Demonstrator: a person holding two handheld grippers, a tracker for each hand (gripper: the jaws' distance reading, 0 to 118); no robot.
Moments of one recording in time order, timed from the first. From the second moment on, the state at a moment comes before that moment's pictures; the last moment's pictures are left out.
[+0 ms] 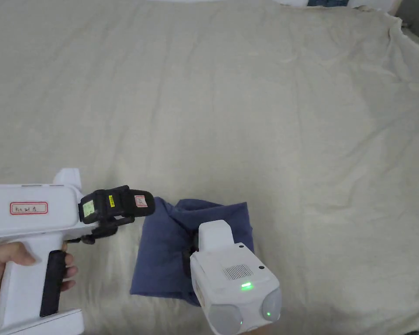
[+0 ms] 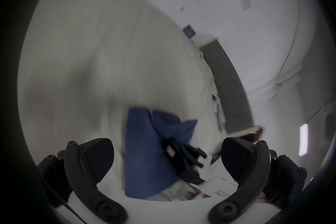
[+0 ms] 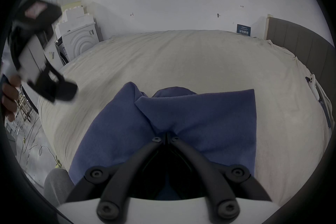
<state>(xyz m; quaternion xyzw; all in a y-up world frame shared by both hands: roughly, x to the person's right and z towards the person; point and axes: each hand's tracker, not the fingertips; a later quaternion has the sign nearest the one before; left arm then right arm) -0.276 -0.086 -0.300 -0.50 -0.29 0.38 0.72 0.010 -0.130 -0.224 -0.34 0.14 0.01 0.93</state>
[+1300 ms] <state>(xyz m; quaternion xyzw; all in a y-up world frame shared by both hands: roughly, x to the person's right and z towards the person) -0.233 -0.037 -0.306 -0.60 -0.14 0.20 0.76 0.129 0.008 -0.226 -0.19 0.15 -0.03 0.97</state>
